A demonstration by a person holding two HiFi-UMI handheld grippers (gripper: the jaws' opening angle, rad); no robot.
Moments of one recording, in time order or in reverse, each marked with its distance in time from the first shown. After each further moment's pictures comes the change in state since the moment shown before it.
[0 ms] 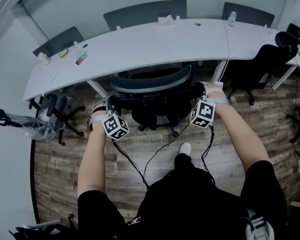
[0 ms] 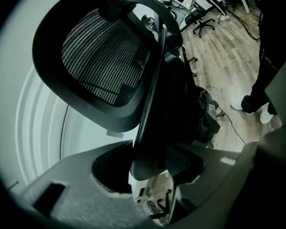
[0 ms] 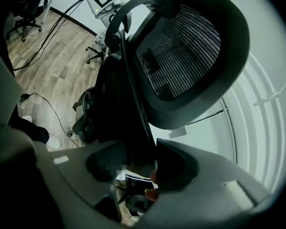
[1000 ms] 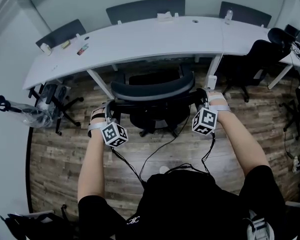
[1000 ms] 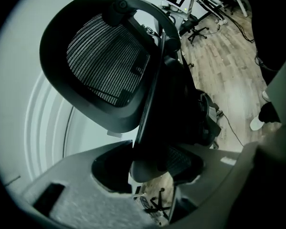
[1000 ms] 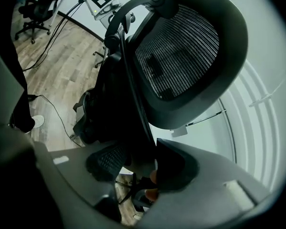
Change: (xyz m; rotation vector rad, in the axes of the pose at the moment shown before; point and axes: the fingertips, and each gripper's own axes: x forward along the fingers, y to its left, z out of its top) left arm -0.125 -0.086 0.020 -0.021 -0.018 0.025; right arm -0.112 0.067 -0.042 -0.010 -0.044 0.005
